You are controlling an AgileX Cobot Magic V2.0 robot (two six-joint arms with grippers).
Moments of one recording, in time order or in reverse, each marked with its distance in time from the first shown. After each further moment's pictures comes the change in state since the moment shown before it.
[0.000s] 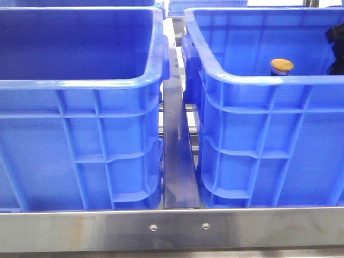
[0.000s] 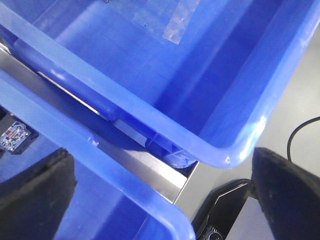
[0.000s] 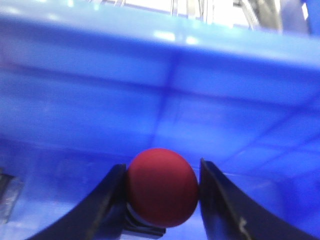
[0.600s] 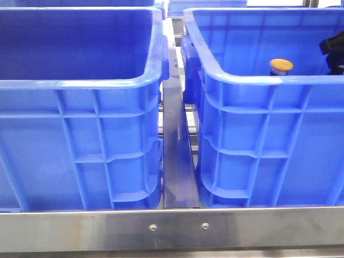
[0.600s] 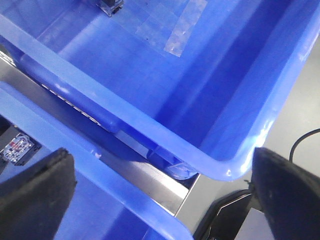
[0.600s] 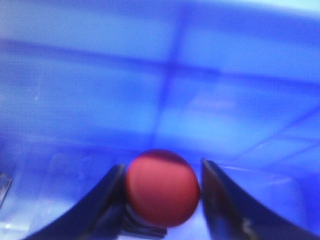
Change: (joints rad) left arm 0.000 0.000 0.000 0.000 -0.032 0.000; right arm 0.000 0.055 -0.021 0.006 0.015 -0.002
